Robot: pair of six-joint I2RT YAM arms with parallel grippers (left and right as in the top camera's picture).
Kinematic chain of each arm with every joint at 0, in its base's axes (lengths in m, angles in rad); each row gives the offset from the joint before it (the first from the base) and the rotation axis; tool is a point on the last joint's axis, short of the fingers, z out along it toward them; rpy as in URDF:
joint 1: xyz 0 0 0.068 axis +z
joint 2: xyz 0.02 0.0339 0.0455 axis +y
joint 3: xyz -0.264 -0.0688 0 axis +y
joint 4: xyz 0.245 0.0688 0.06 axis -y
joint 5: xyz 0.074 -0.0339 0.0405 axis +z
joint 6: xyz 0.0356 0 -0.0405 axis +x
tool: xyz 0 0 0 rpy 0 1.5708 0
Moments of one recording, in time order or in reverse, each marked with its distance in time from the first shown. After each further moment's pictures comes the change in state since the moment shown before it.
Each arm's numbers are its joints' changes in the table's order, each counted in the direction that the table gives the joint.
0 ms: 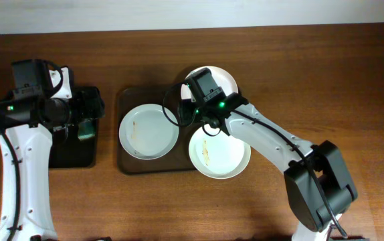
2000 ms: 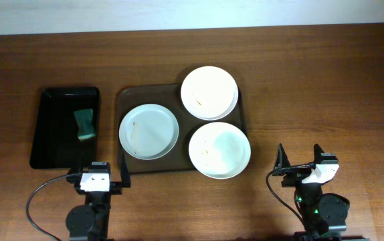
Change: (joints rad) left arm -0.192 -1.461 1.401 0.951 0.175 0.216; right arm -0.587 -1.891 1.376 0.388 -0.070 -0.307
